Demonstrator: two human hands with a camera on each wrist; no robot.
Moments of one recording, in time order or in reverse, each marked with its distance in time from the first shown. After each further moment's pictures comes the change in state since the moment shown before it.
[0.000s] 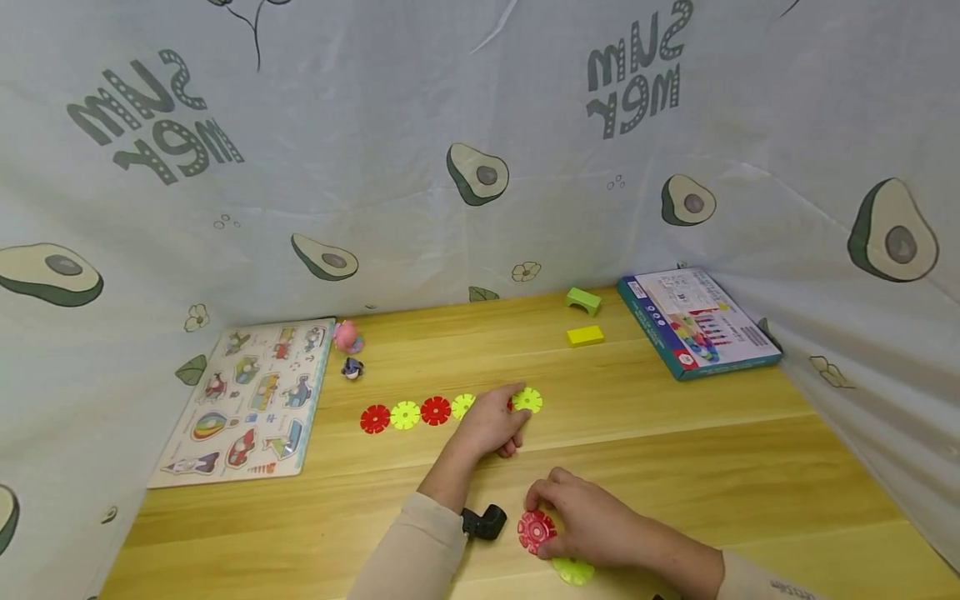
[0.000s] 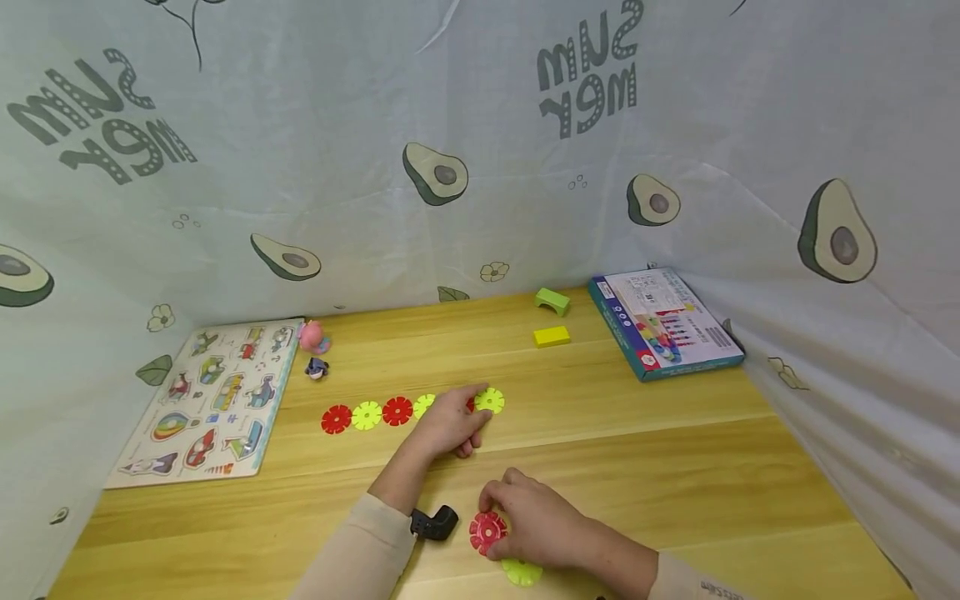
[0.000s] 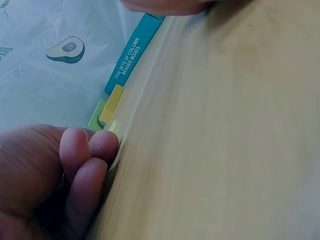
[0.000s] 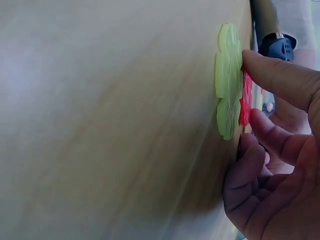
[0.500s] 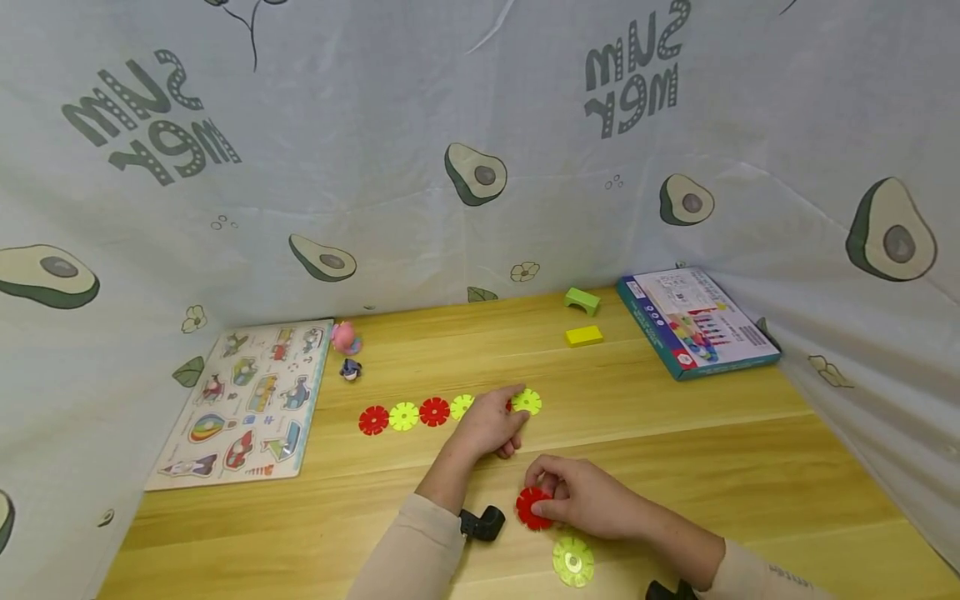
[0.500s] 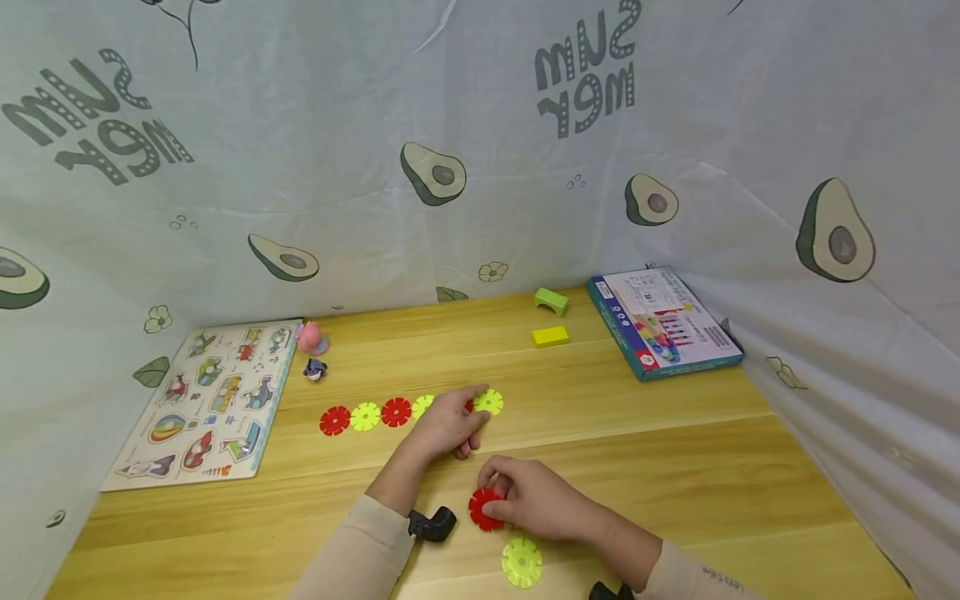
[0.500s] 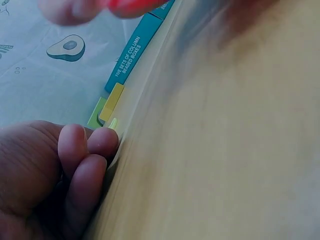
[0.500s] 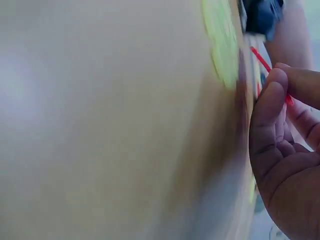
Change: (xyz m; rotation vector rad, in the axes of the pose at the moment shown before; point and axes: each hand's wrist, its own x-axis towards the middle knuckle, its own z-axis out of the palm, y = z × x) left_hand 0.001 -0.003 -0.001 -0.003 -0.012 0.000; right_hand 0.011 0.016 -0.011 0.408 0.029 0.027
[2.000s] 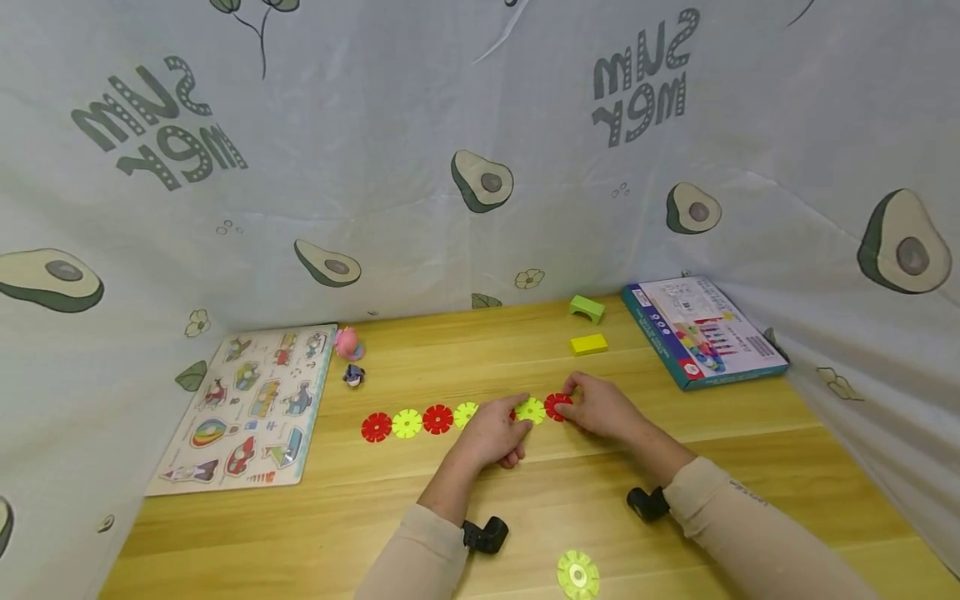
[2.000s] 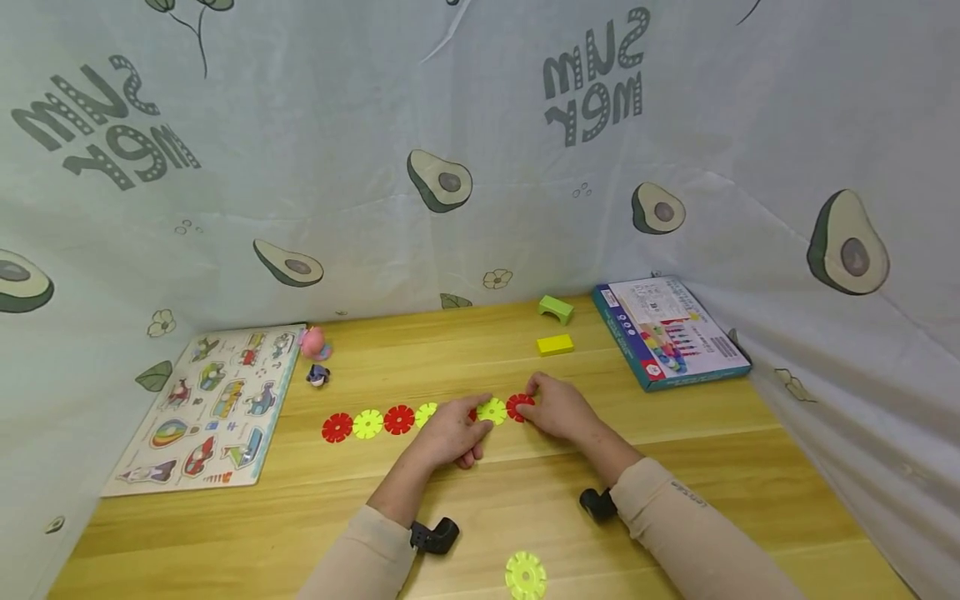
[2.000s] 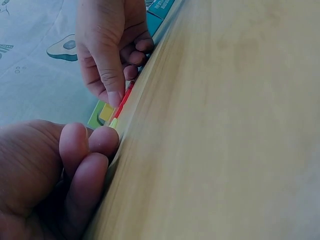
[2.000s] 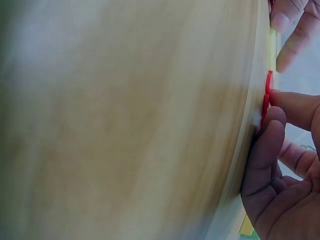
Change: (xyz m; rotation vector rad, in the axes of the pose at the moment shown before) left_hand -0.001 -0.001 0.000 -0.009 -0.006 -0.002; right_hand 0.079 0.034 -0.079 -0.273 0.321 0.328
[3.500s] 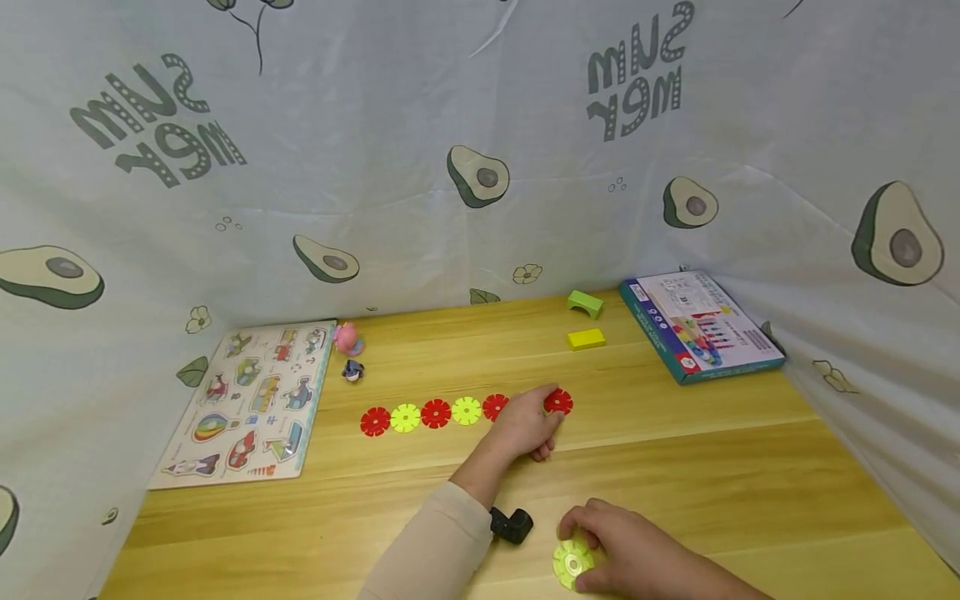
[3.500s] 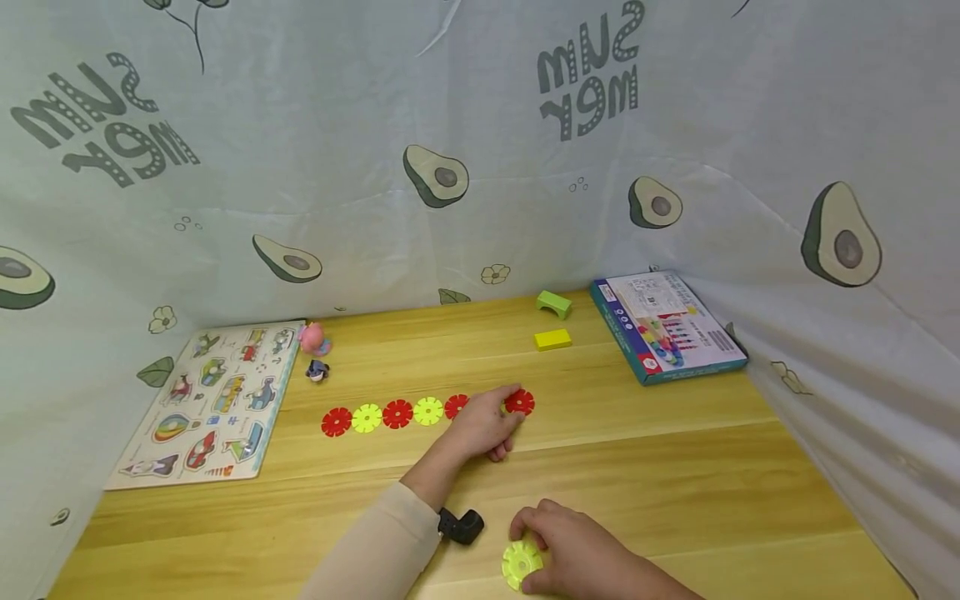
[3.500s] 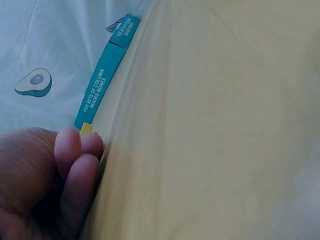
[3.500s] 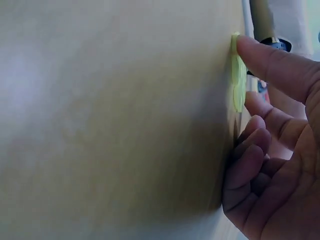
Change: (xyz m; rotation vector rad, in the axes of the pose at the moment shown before) left_hand 0.021 0.026 0.040 0.071 0.003 0.005; right_hand -0.151 0.009 0.033 0.032 -0.372 -0.337
